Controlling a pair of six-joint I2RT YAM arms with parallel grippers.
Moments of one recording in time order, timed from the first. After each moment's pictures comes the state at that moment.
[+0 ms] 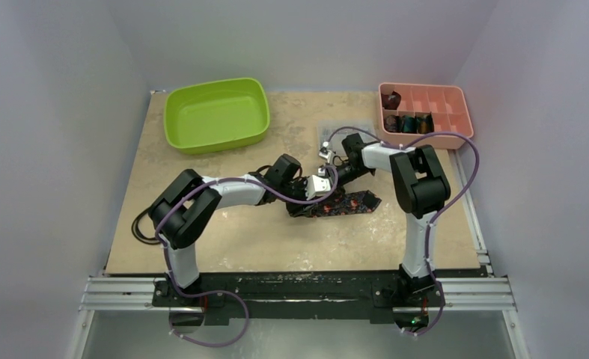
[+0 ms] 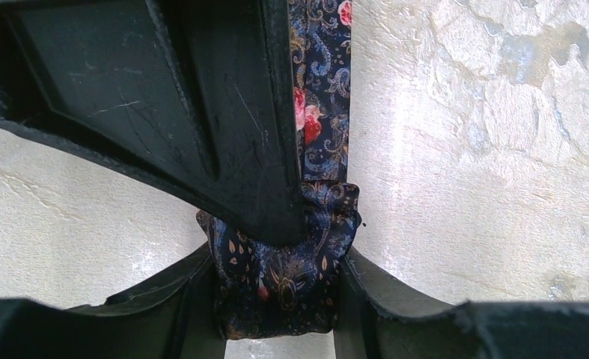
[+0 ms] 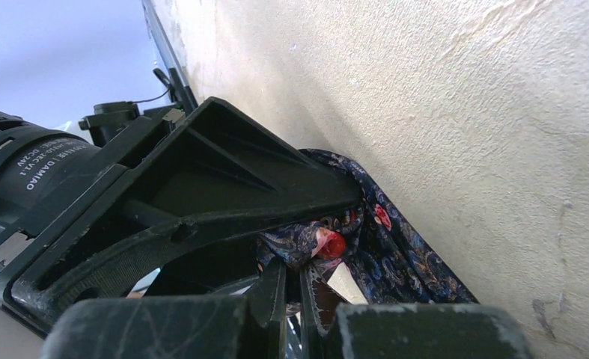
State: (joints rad) left arm -0.74 1.85 1.02 -0.05 0.48 0.49; right arm 0.32 2.07 1.26 -0.62 -1.06 0.07
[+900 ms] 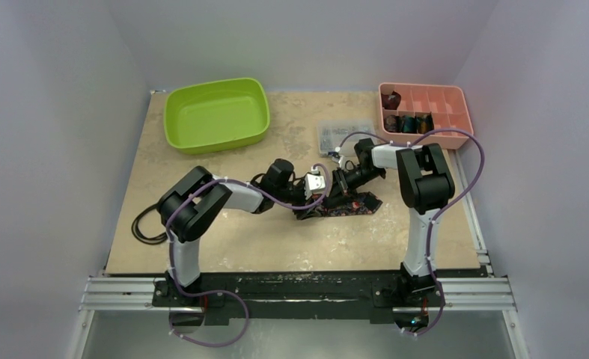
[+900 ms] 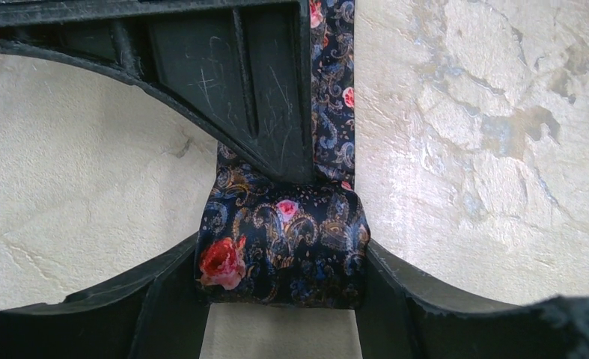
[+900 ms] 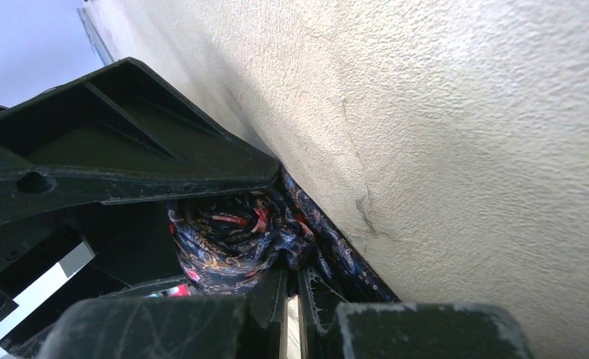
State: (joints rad) left arm -0.72 1.92 0.90 0.42 0.64 0.35; right arm 0.23 2.11 1.23 -0.72 -0.92 -0.05
